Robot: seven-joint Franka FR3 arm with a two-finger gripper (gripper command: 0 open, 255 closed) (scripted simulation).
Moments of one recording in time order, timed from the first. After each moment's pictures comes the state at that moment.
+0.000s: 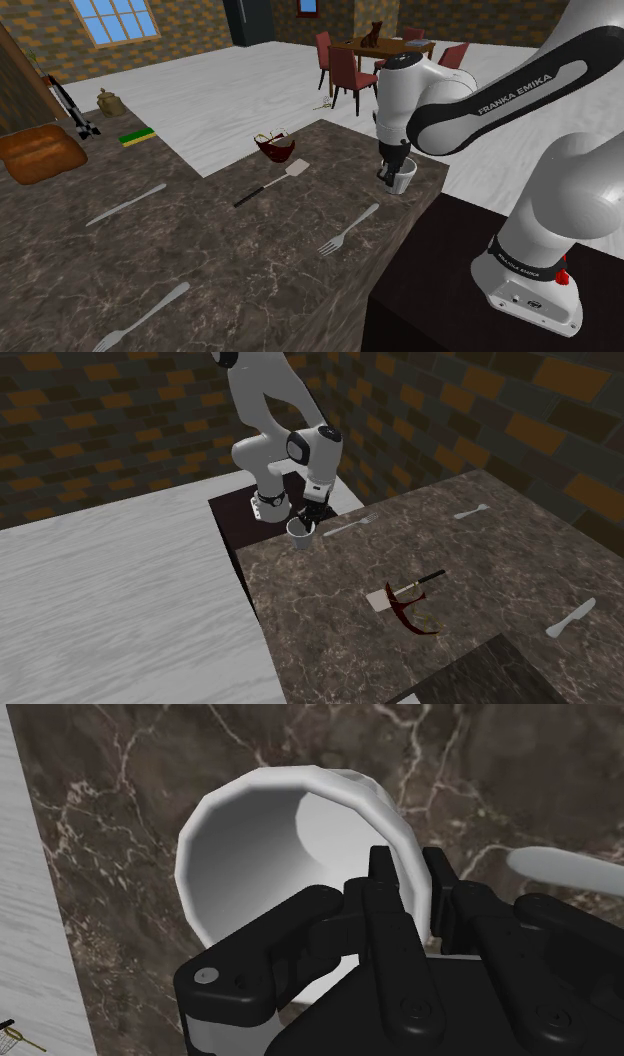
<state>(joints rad) -0.02 -0.58 0.18 -2.87 -0.13 2.29 0.21</state>
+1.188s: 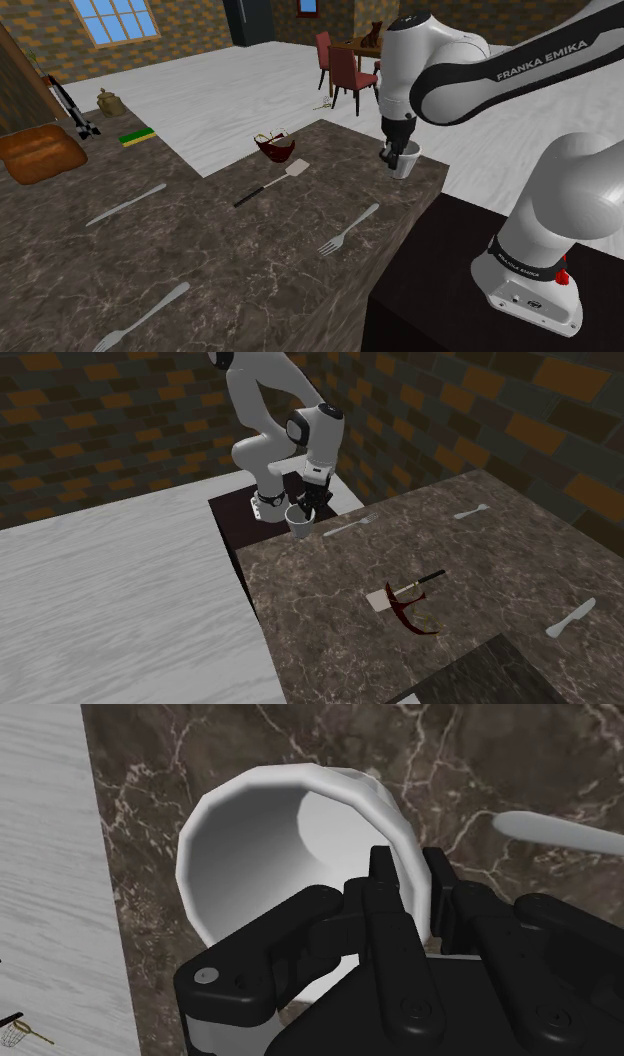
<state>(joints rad) 0.00 -0.69 0.16 -2.77 -0.11 2.09 0.17</state>
